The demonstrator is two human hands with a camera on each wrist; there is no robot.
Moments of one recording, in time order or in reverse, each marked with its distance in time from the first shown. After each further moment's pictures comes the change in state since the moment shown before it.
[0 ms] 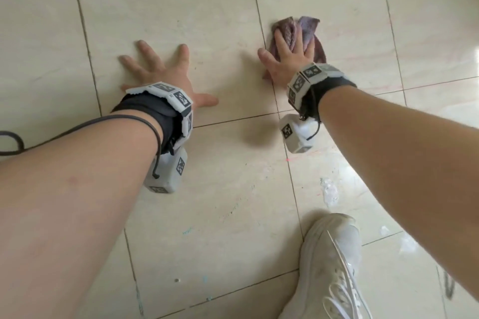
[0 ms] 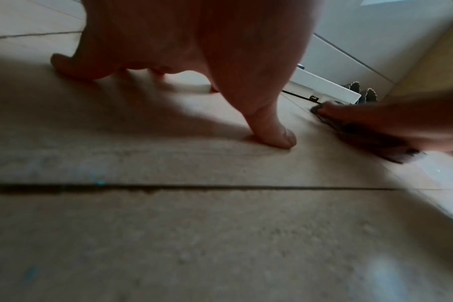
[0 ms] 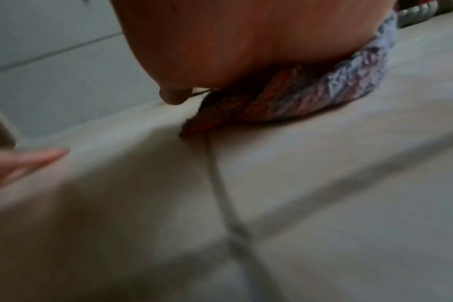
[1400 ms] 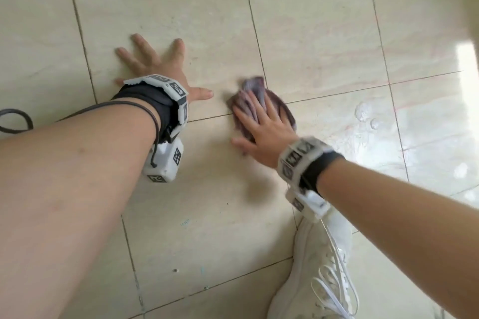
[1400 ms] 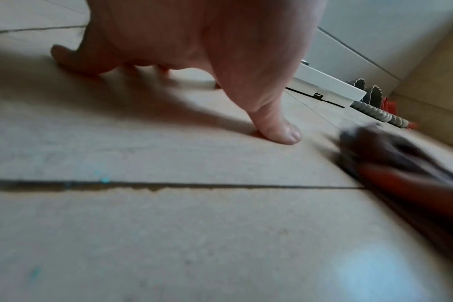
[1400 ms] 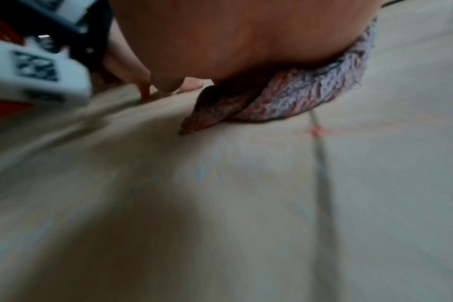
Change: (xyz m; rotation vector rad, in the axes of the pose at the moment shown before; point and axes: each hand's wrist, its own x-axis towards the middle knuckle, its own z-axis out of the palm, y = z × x) left_hand 0.002 -0.003 0.001 -0.002 0.026 0.033; right_hand -0.112 0.016 0.061 -0.315 -0.156 -0.387
